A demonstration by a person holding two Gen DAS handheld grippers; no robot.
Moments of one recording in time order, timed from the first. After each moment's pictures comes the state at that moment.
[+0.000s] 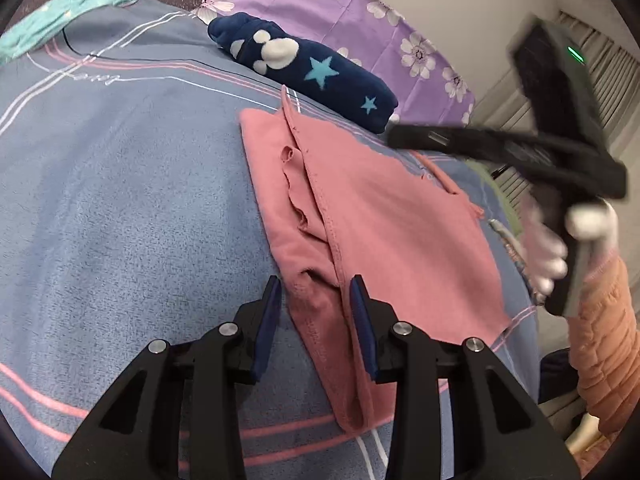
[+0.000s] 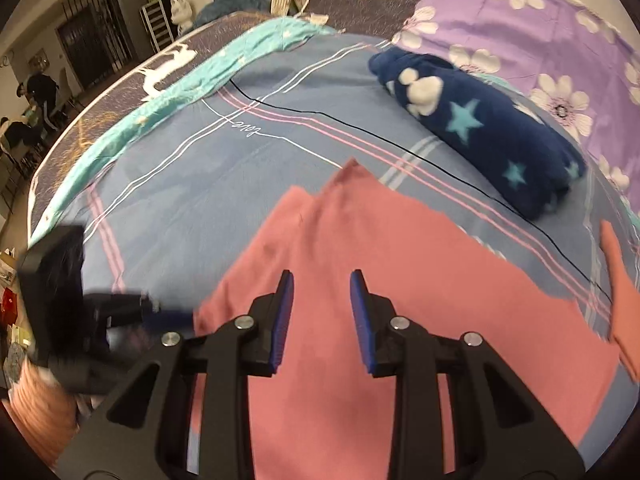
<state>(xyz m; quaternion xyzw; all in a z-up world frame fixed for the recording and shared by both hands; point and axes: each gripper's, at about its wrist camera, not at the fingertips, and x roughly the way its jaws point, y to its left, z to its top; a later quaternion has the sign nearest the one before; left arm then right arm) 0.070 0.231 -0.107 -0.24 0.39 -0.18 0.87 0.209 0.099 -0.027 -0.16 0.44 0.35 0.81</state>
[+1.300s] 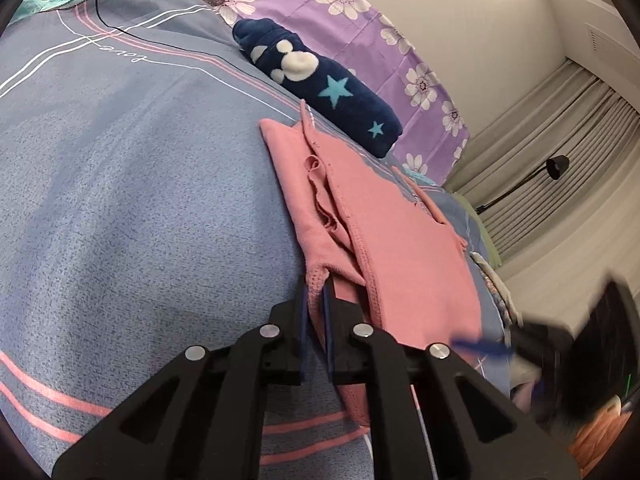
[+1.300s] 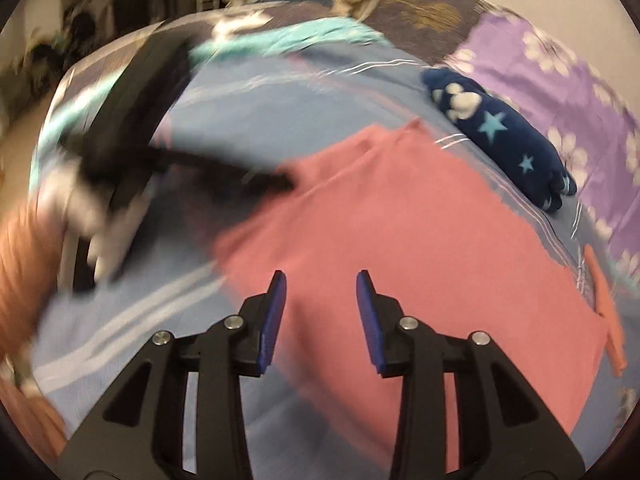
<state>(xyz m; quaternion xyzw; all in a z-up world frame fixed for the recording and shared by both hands) 0.062 0.254 -0.117 -0.31 0.36 -0.18 0.86 0.016 0.065 -0.074 -0.30 0.33 0.38 0.81</state>
